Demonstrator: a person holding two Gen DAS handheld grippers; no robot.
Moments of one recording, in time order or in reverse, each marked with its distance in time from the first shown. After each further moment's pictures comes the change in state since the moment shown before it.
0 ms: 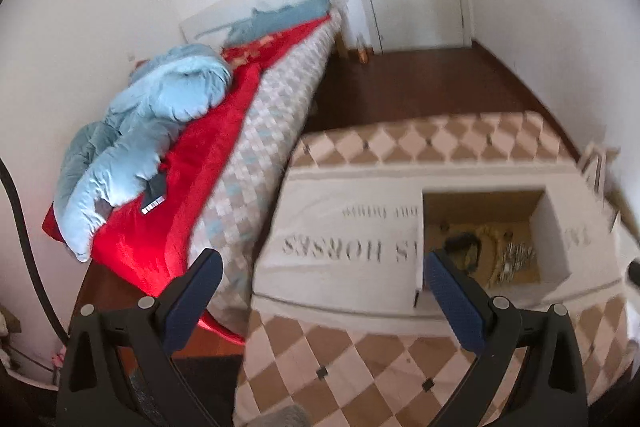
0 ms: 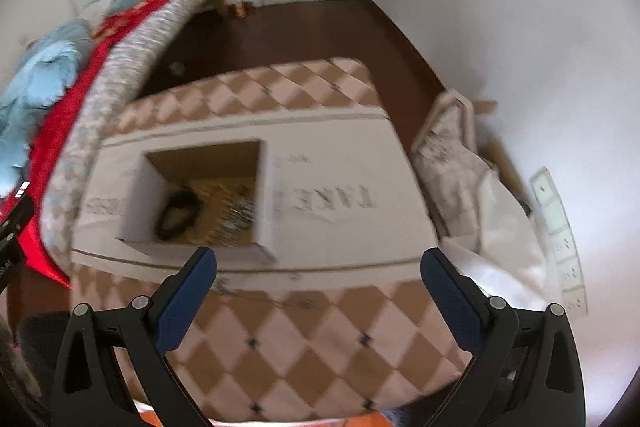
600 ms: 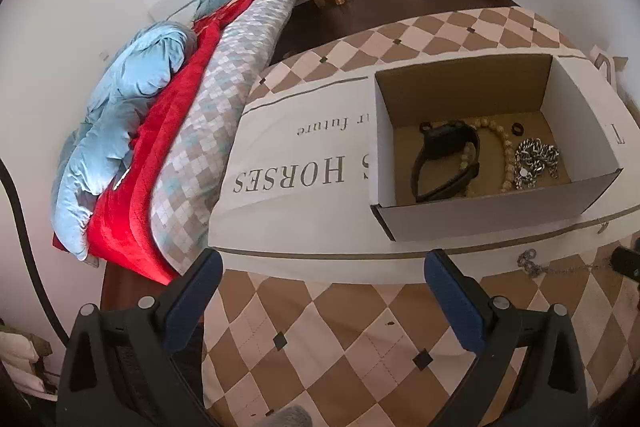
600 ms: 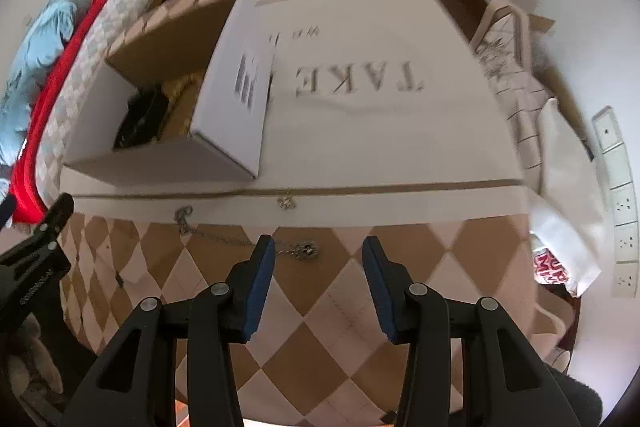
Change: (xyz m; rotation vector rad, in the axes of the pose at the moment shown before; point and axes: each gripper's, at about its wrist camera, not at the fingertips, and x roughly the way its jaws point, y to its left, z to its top) left arm 0.056 -0.064 -0.049 0.156 0.157 0.046; right arm 0.120 0.003 -0.049 -0.026 0.258 0.206
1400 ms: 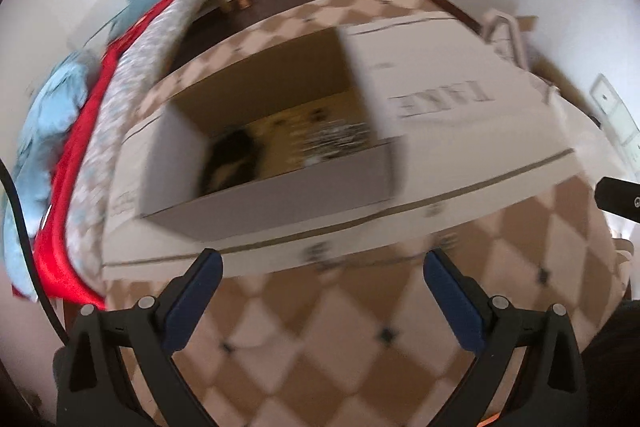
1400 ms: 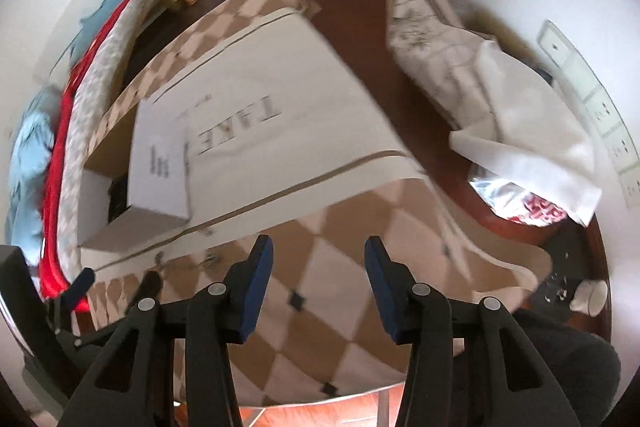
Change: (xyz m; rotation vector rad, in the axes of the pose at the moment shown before) left arm -0.039 -0.135 -0.001 0.179 0.003 -0.263; right arm -0.062 -0.115 -0.024 0.358 -0.109 0.015
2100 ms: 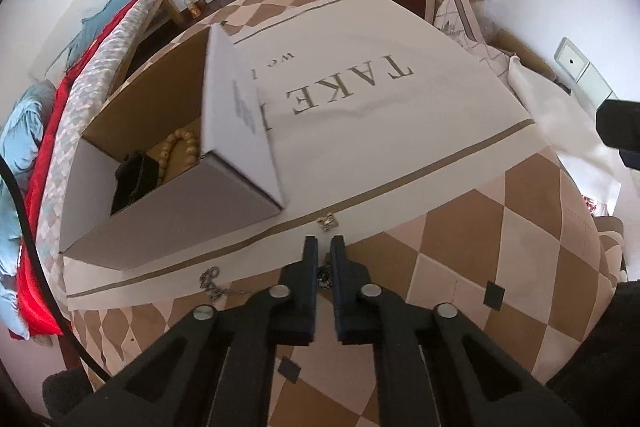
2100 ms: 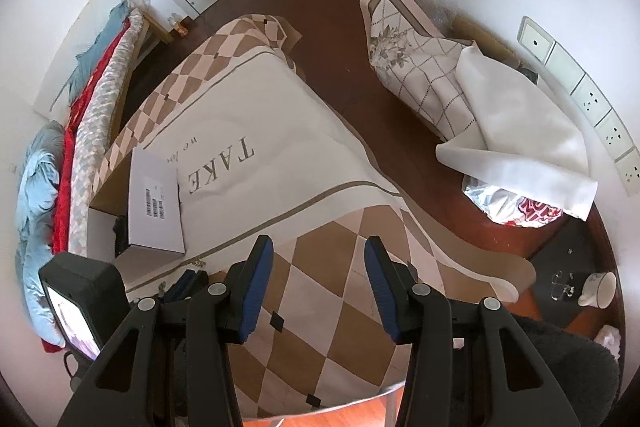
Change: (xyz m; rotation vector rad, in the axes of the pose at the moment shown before) left arm 0.018 -0.044 0.005 0.100 0.009 -0.097; right arm -0.017 -0.020 0.014 0.058 -0.072 0.048
